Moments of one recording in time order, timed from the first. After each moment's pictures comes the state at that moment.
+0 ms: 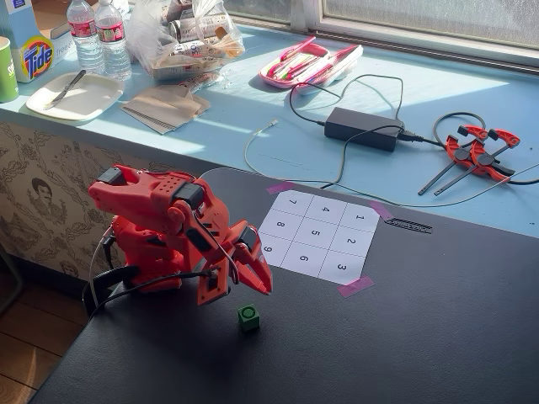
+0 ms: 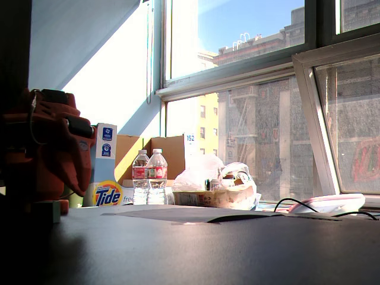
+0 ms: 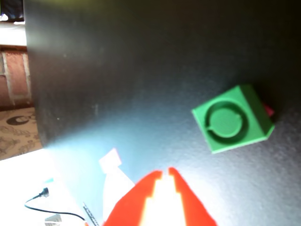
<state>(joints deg) 7.6 189.0 175.3 44.9 -6.9</state>
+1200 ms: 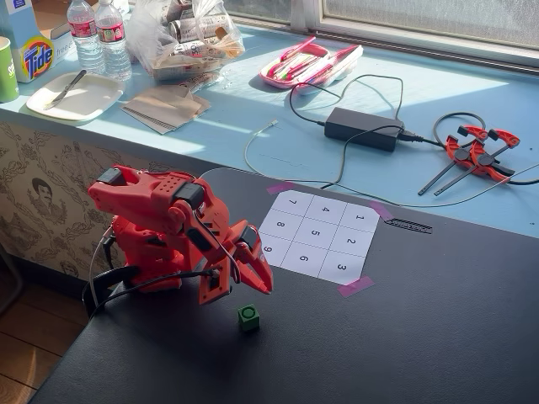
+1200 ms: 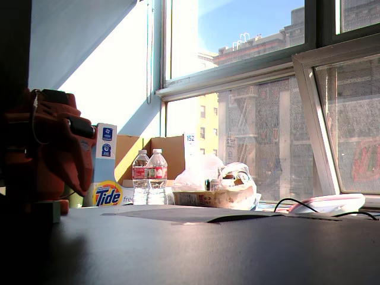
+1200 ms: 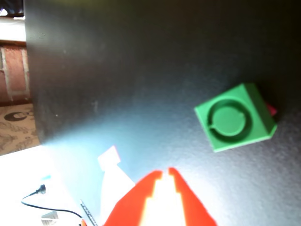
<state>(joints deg) 6.9 189.0 175.3 44.9 -7.7</state>
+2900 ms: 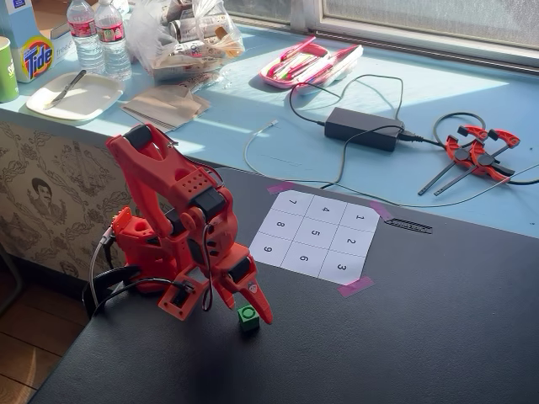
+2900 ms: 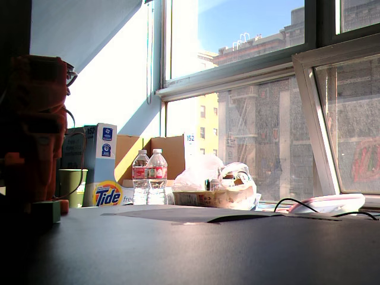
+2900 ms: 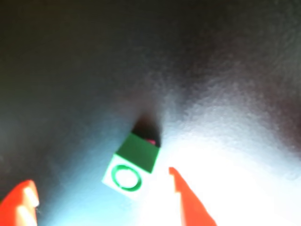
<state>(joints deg) 23.0 138.9 147.2 52.1 4.3</state>
